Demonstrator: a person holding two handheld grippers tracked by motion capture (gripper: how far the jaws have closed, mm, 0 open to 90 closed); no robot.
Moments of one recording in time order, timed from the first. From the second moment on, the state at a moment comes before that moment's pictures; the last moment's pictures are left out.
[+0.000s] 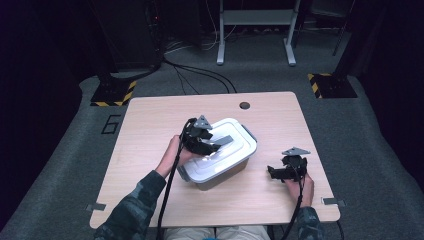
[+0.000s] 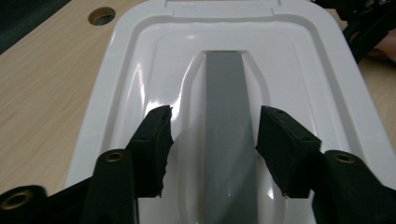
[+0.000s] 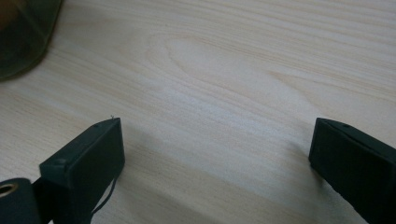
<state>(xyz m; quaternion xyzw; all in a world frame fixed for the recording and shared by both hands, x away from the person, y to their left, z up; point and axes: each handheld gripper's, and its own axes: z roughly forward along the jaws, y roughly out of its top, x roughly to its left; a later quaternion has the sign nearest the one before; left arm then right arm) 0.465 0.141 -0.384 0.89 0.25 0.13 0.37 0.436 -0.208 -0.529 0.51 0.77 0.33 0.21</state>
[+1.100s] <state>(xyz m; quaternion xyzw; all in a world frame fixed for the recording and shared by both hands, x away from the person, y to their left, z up) 0.466 0.254 -0.365 0.83 0.36 0.19 0.38 0.436 -0.207 -0.529 0.51 0.77 0.33 0.21</state>
